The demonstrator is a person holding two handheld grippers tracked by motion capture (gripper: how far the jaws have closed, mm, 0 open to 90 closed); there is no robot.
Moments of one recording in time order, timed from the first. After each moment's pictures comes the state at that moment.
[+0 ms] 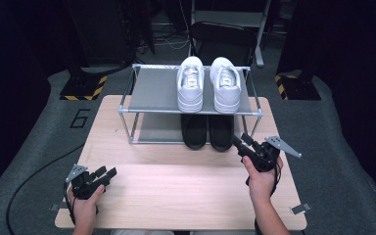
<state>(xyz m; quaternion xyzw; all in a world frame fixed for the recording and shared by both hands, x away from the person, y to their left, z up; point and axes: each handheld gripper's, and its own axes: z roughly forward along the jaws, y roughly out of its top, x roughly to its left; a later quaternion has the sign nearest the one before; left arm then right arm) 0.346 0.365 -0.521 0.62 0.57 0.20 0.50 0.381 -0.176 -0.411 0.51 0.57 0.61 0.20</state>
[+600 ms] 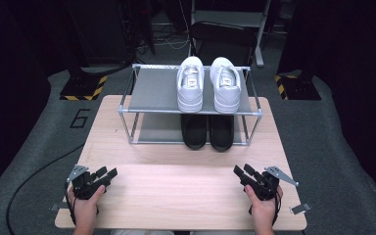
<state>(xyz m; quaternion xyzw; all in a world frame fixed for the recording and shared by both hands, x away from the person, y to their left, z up) 0.346 0.363 -0.522 0.62 0.57 0.20 0.50 0.340 -0.195 -0.499 0.56 0.58 0.57 0.16</state>
